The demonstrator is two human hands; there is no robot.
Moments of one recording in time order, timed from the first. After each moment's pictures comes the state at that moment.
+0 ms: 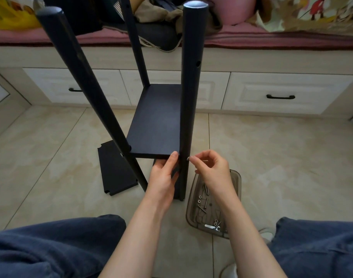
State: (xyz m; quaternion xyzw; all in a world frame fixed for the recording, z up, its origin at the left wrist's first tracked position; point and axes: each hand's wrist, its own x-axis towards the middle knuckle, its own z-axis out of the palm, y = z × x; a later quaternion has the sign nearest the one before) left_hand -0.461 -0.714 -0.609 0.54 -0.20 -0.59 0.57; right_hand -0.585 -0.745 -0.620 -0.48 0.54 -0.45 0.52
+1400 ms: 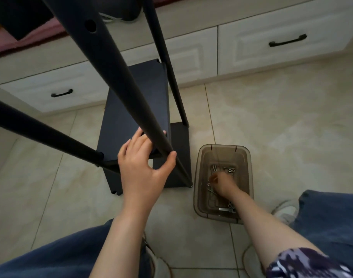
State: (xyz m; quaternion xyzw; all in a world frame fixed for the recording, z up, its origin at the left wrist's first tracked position) left_hand -0.446 -0.729 -0.603 0.65 -0.67 -0.09 0.34; right_hand -0.631 -0.772 -0.834 -0.56 0.67 -0.03 0.49
